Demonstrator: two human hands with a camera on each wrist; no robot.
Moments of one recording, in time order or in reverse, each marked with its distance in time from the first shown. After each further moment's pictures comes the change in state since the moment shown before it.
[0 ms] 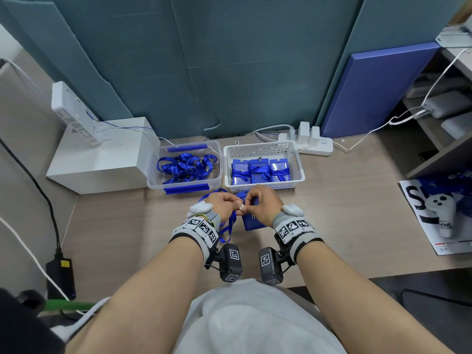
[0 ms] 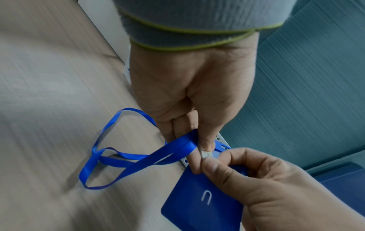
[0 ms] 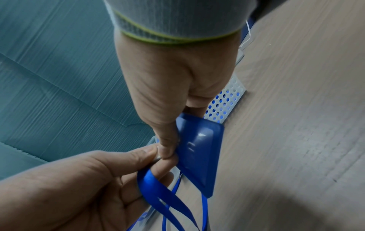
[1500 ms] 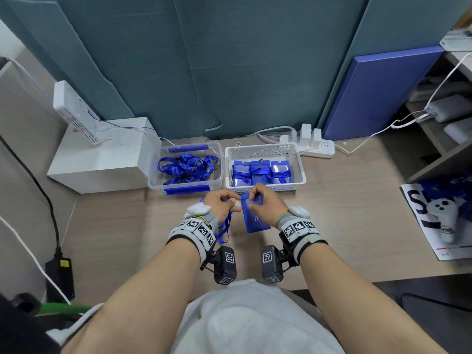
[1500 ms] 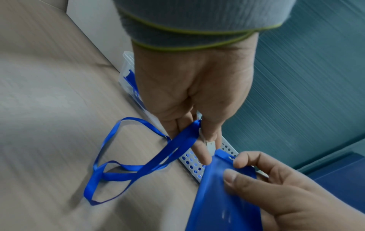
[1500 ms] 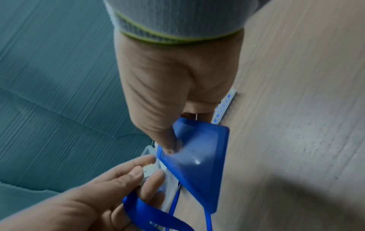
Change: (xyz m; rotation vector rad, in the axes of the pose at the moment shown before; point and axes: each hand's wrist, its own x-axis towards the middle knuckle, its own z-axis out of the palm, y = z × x) left_hand 0.008 -0.009 -0.007 0.069 0.046 0.156; right_hand 0.002 0.010 -0.005 0.135 0.017 0.012
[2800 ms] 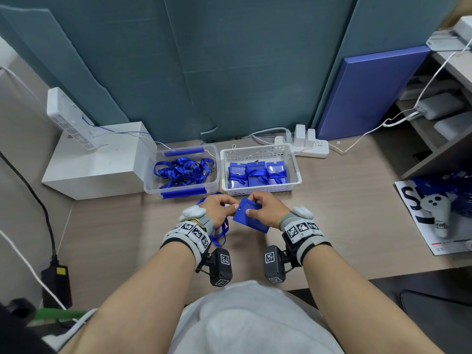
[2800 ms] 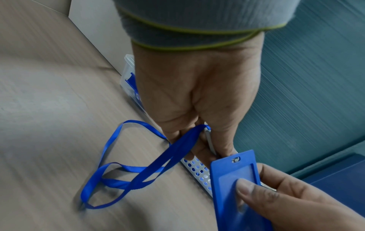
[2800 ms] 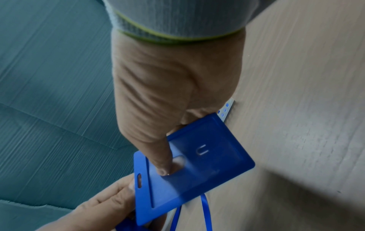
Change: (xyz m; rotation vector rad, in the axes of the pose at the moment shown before) left_hand 0.005 -0.004 -0.003 0.142 -0.111 0.064; right_hand -0.003 0.006 -0.007 0.026 -0.131 0.054
